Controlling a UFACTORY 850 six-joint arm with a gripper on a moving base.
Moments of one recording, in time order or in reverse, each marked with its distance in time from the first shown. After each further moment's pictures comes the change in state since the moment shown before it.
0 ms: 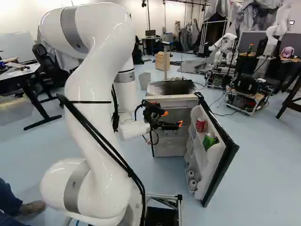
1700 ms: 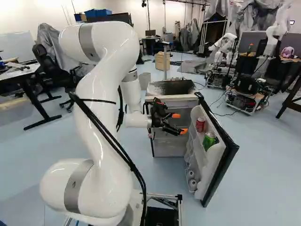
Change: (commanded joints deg) arm 0.9 -7.7 -14.2 26.6 -7.5 0.0
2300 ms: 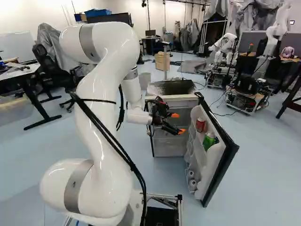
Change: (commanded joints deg) arm -0.2 0.7 -3.2 1.1 -5.5 0.0
